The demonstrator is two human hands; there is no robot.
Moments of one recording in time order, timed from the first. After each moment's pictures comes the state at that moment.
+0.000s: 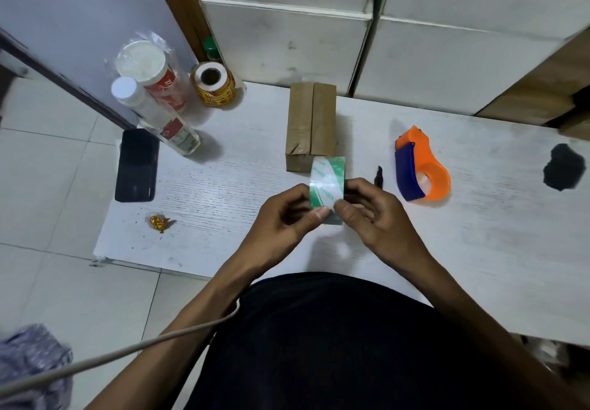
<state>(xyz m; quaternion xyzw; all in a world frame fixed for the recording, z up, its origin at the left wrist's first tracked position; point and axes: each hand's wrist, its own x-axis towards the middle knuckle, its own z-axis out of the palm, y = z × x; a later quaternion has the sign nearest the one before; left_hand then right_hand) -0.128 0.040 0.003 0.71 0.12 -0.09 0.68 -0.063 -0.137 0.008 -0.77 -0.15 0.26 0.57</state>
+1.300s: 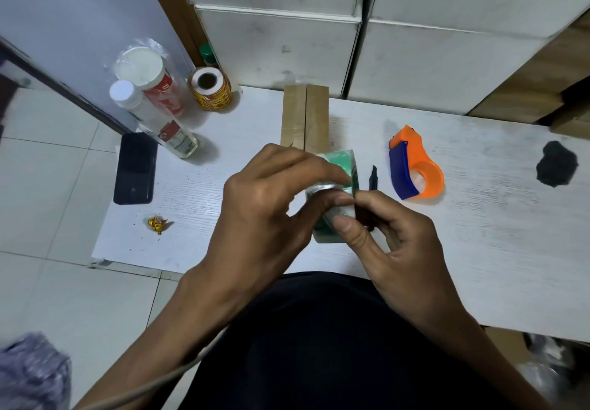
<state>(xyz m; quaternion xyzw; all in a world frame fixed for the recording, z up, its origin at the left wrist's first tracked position) -0.135 0.029 0.110 0.91 -0.06 0.20 0.36 -0.112 -0.141 0.088 -0.79 -0.16 0.13 0.58</state>
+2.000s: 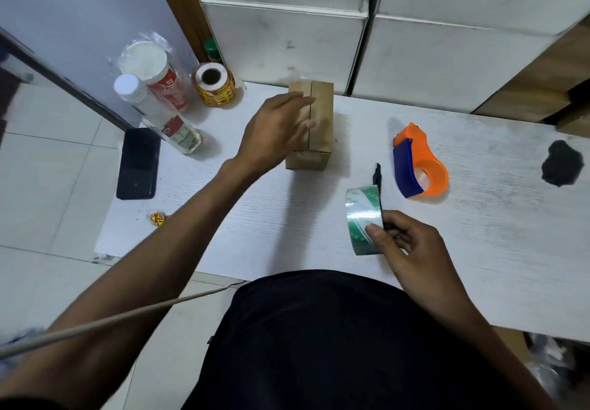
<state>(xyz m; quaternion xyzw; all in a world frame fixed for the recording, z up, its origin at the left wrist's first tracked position) -0.010 0.094 -0.026 0.95 0.00 0.09 0.29 -0.109 -0.179 0.030 -0.84 -0.02 0.22 0.50</state>
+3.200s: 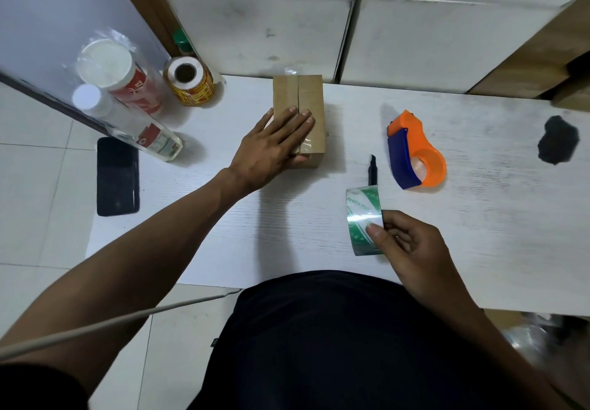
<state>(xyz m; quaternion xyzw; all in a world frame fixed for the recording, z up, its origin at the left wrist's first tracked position) 0.002 0.110 -0.100 0.96 -0.23 0.14 0.03 -0.099 -0.173 0.020 -0.82 0.03 0.23 0.52</state>
